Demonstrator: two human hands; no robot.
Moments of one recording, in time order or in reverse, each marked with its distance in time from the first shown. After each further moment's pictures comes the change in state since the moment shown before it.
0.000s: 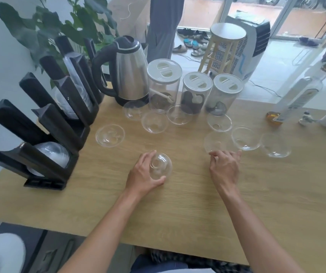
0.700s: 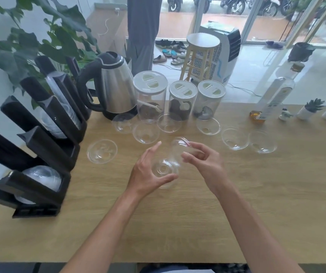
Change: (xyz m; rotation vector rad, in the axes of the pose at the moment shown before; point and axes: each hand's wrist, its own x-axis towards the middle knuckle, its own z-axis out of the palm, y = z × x) left_hand 0.026 0.037 -0.029 -0.243 -0.027 0.210; right_hand -0.016 -0.082 -0.063 1.024 -0.390 0.277
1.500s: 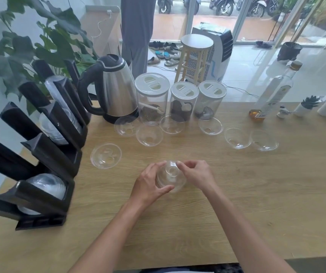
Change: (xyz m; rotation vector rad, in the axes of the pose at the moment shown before) left_hand -0.010 -0.049 0.005 0.122 -0.135 0.000; right_hand 0.019 0.038 0.040 -0.546 0.111 0.245
